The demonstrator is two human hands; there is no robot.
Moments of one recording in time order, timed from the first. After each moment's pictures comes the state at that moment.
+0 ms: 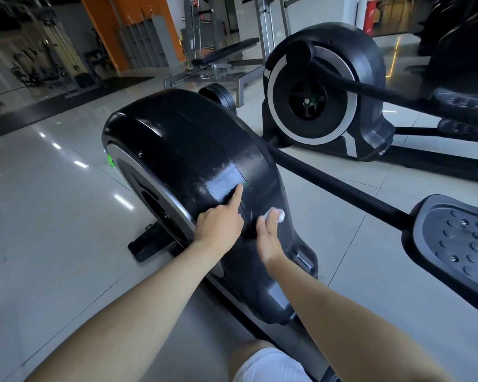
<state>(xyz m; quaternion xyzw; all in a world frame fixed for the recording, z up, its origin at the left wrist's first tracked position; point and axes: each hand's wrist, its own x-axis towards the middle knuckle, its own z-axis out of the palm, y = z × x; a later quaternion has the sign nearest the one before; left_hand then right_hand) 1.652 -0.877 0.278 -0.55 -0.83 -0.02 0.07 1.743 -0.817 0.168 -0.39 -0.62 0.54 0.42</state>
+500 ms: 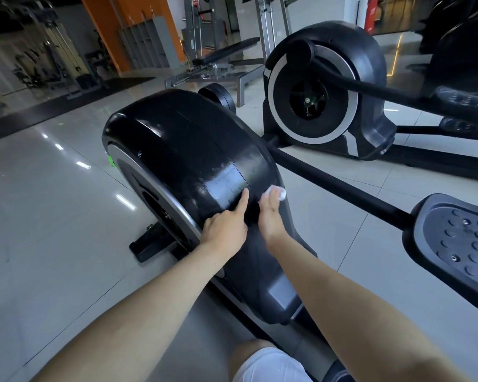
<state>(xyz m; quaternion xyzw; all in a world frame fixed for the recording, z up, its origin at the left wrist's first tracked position) 1.663 -0.877 0.271 -0.56 -0.83 -0.02 0.03 1.738 -0.787 0.204 -0.40 -0.67 0.43 0.46</state>
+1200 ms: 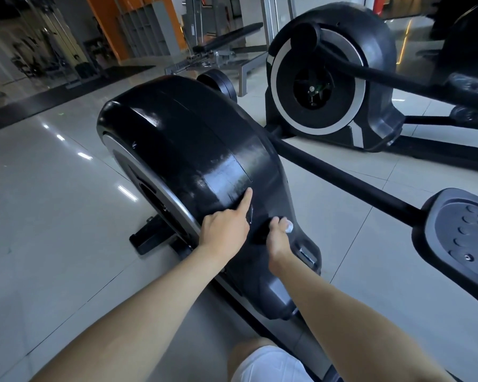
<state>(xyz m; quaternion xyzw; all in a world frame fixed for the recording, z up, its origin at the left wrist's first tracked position) 1.661 -0.877 0.257 -0.57 -0.81 0.03 0.09 1.743 -0.805 0.144 -0.52 -0.57 0.55 0.32</state>
